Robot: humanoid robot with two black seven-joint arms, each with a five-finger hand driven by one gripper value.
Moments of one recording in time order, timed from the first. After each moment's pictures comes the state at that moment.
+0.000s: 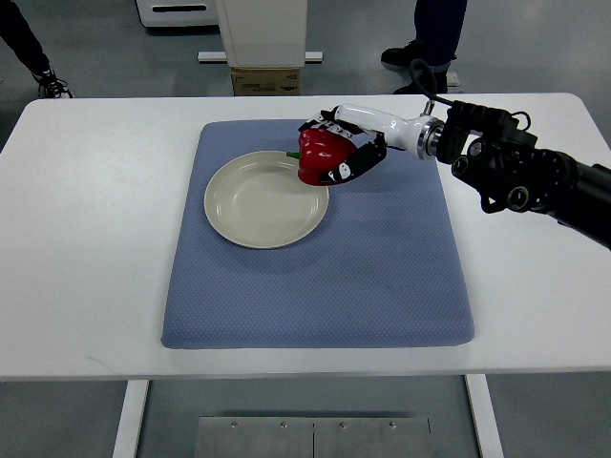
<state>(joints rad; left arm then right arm) 0.00 0.00 -0.22 -0.22 0.01 0.07 -0.05 1.30 -0.05 -0.14 0.51 -0.77 0.18 0.42</state>
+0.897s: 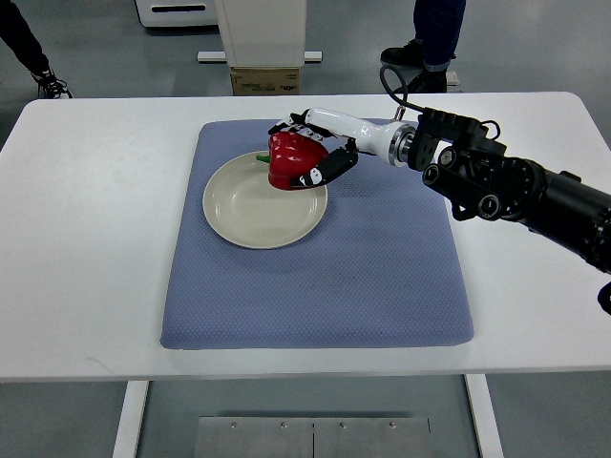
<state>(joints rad) 0.00 0.00 -0.22 -0.22 0.01 0.07 -0.05 1.28 0.00 -0.12 0.51 -0.77 0.14 0.47</state>
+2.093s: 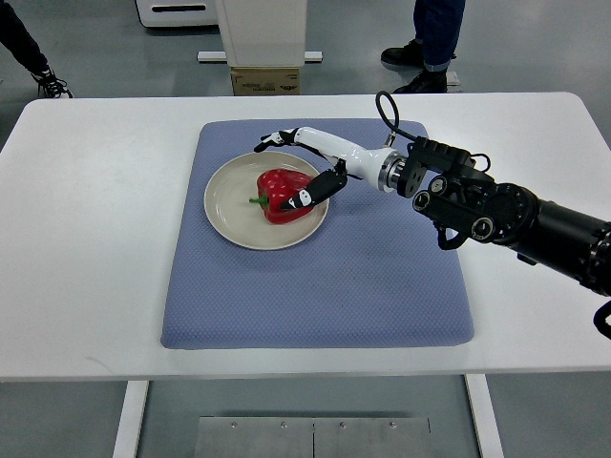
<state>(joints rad) 0.00 0.00 -0.22 -0.22 0.01 0.07 -0.05 1.21 0.00 -0.12 0.58 -0.69 0.08 0.49</state>
